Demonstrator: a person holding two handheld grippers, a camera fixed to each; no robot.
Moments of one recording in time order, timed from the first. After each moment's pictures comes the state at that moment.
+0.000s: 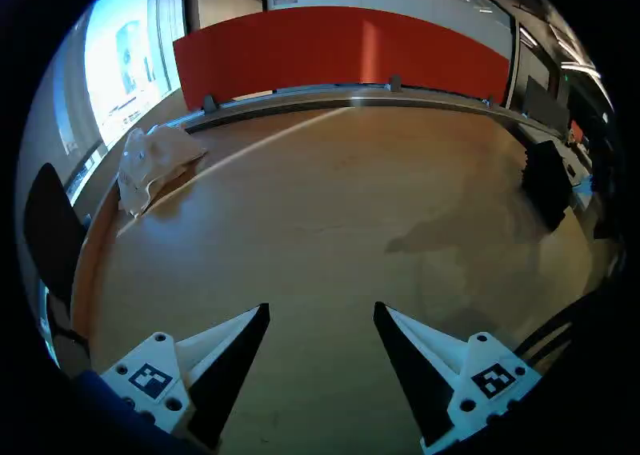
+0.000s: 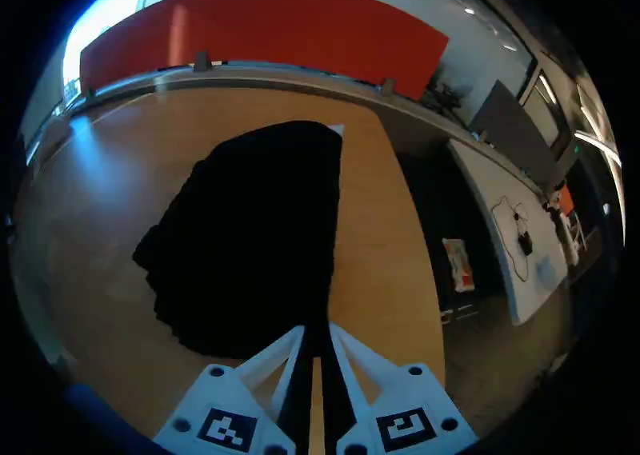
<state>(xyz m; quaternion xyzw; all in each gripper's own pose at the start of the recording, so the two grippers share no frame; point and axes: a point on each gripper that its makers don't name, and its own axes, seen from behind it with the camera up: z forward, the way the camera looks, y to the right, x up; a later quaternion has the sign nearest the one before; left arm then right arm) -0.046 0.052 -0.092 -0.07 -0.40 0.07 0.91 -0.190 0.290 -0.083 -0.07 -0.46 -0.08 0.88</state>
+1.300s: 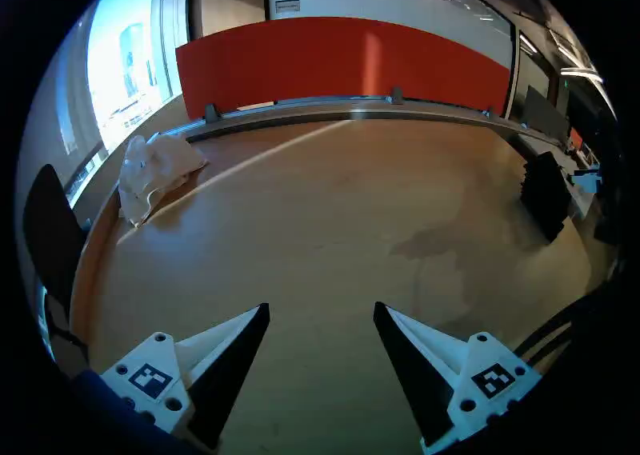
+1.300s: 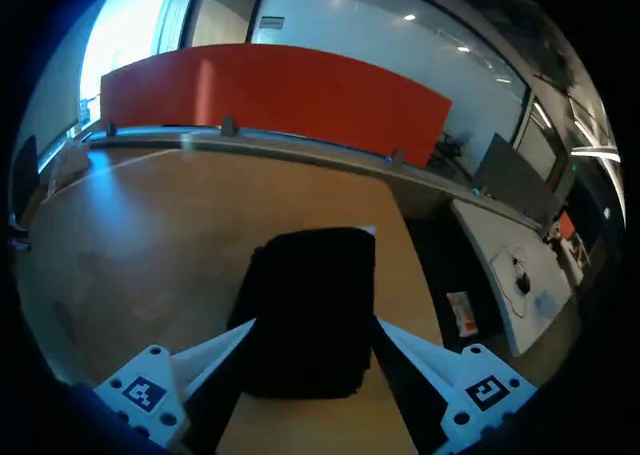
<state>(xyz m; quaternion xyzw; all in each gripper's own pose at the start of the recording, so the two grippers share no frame) -0.031 0.055 -0.079 -0.07 -0.38 0.06 0.92 -0.109 0.216 -0.047 -0.05 -0.34 -0.08 0.94</state>
